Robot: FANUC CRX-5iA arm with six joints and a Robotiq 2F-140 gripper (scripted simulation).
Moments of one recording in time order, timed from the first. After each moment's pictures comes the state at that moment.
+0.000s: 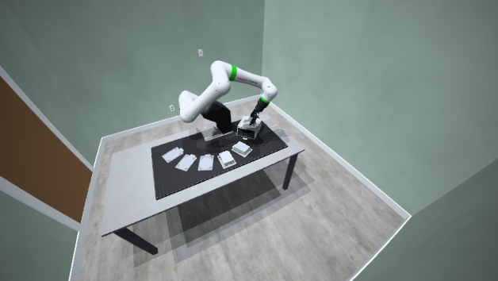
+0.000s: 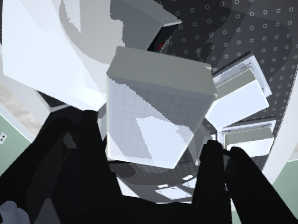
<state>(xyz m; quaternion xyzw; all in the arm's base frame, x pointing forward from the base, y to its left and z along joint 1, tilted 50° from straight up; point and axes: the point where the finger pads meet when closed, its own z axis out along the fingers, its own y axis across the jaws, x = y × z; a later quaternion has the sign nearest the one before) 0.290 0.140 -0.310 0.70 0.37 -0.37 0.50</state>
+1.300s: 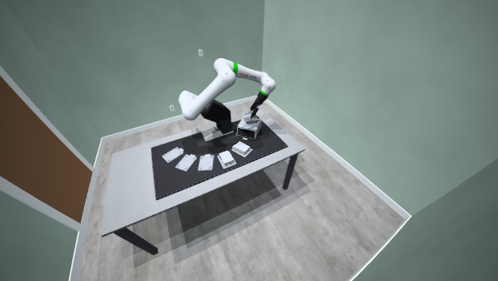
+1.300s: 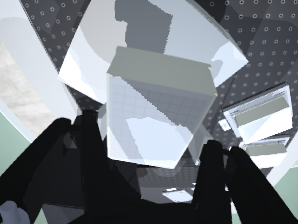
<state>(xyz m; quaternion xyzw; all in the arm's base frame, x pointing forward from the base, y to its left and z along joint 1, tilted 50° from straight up) 0.189 0.173 -0.364 0.67 0.41 -0.38 0.50</state>
